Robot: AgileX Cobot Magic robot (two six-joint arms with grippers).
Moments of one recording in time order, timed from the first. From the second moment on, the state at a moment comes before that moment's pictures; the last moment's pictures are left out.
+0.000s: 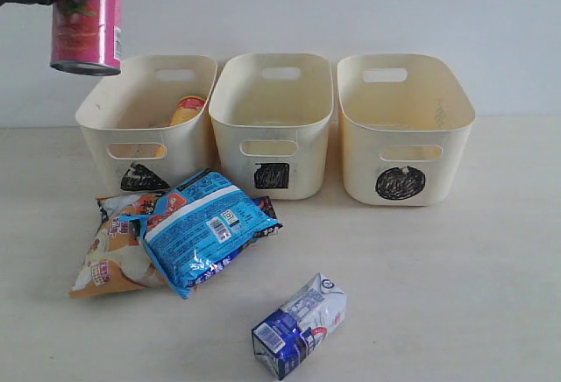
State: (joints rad) left arm -0.21 1.57 -1.34 -0.22 0.25 0.14; right arm -0.05 0.01 0.00 0.11 0.37 -0.04
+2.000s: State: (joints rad) left arm -0.03 1.39 -1.14 -0.22 0.35 0.06; right arm -0.05 0.01 0.00 0.11 0.37 -0.04
